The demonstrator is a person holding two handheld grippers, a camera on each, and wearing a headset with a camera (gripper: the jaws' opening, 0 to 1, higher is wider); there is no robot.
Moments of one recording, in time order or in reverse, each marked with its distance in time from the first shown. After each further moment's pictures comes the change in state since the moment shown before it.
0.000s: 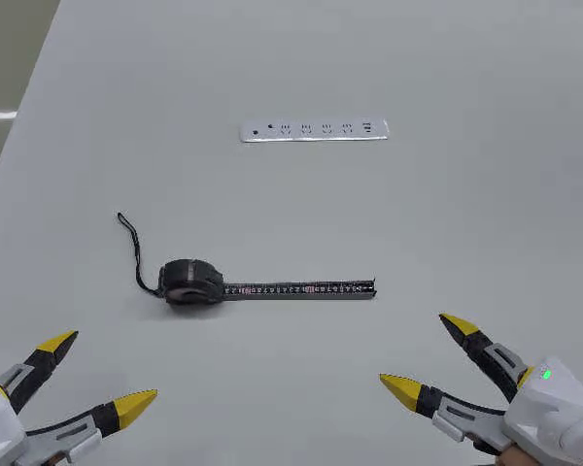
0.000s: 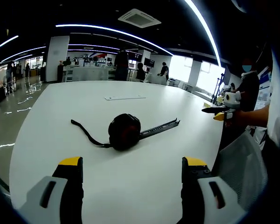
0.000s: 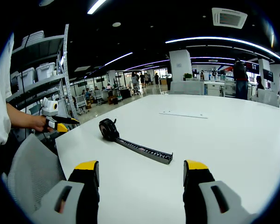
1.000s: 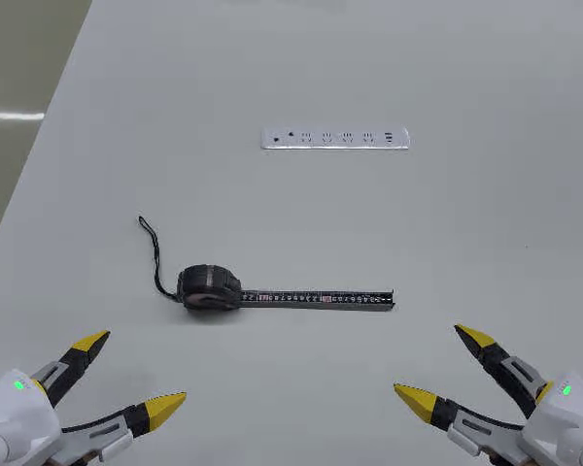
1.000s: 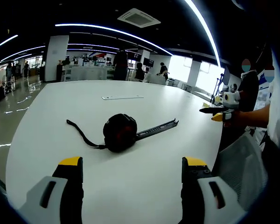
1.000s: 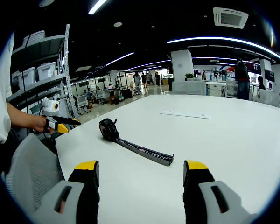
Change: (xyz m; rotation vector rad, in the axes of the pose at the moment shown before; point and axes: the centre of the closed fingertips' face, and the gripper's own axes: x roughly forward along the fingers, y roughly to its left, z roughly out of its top) left arm 0.013 -0.007 -0.002 0.002 0.008 -0.009; right arm 0.009 -0.002 -0.001 -0.006 -0.002 0.014
